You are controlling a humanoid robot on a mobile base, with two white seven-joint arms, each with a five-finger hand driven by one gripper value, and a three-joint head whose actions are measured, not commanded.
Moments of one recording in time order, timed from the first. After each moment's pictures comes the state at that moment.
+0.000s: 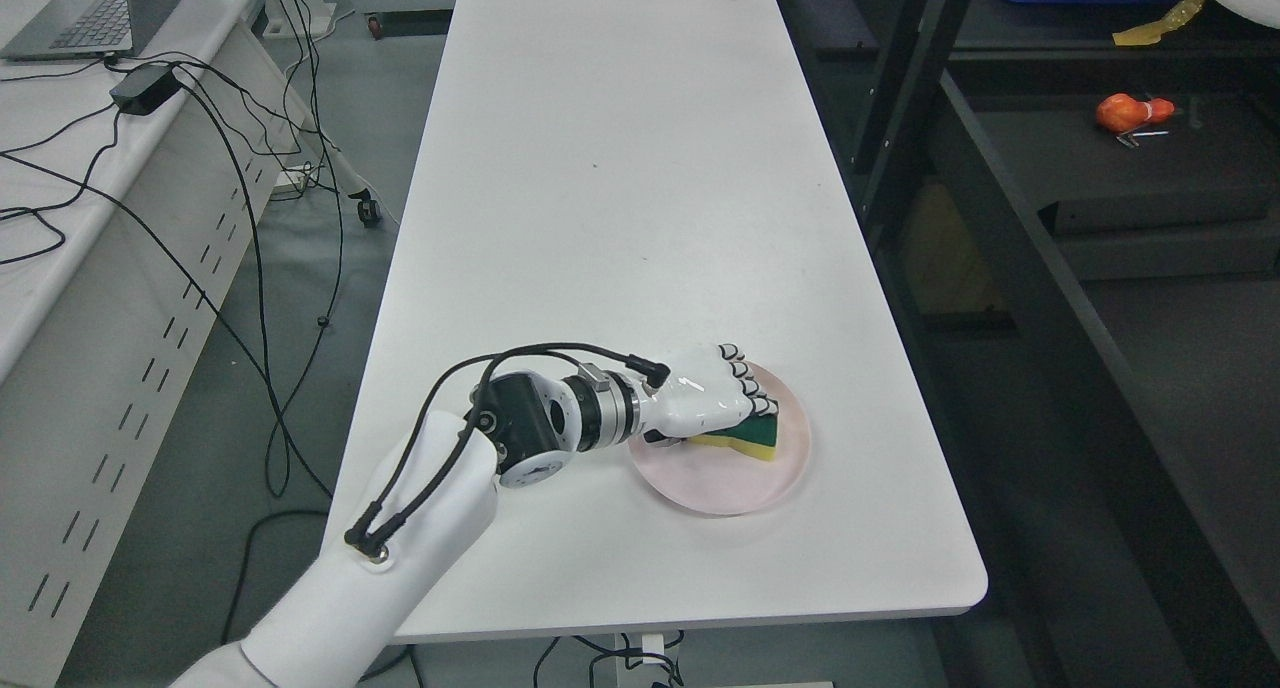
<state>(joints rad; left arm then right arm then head) -0.76 0.07 -0.67 -1.28 -1.22 -0.55 -0.51 -0.07 0.00 -0.21 0.00 -0.11 0.08 -0.04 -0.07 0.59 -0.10</state>
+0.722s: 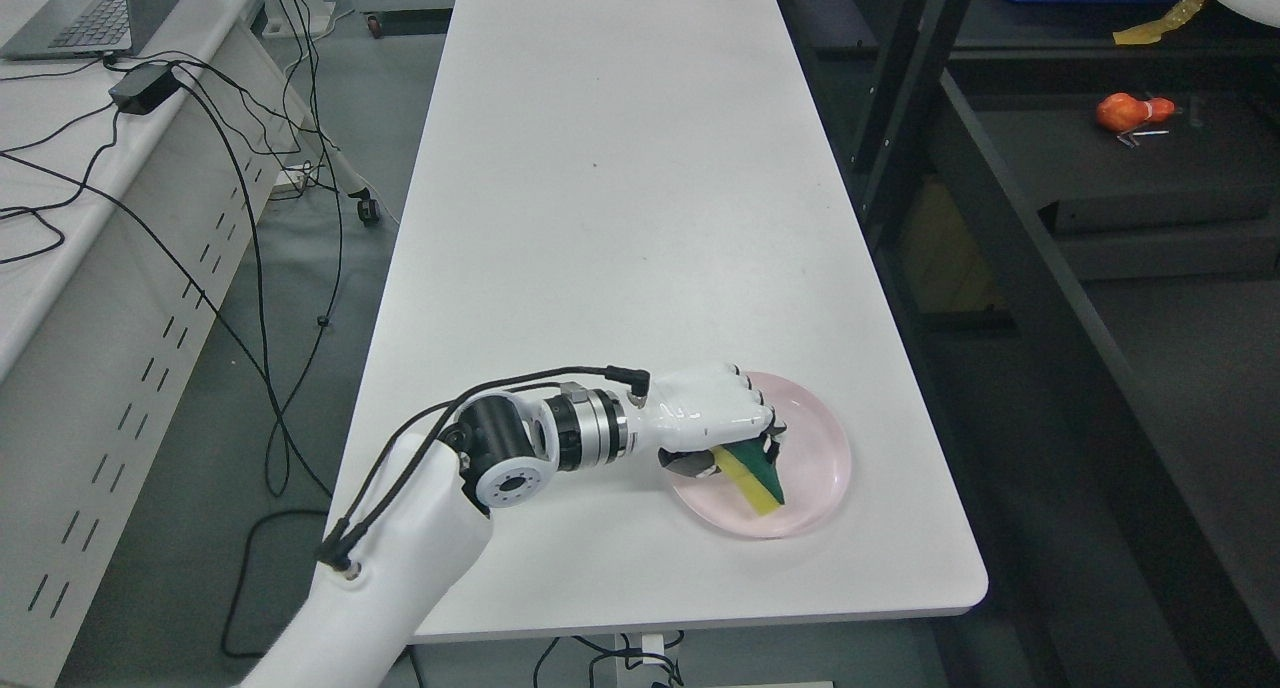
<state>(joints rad) -0.67 0.05 -0.53 -1.30 -0.82 -0.60 -0.54 -0.07 0.00 -0.21 0.00 -0.11 0.08 -0.04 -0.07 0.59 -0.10</state>
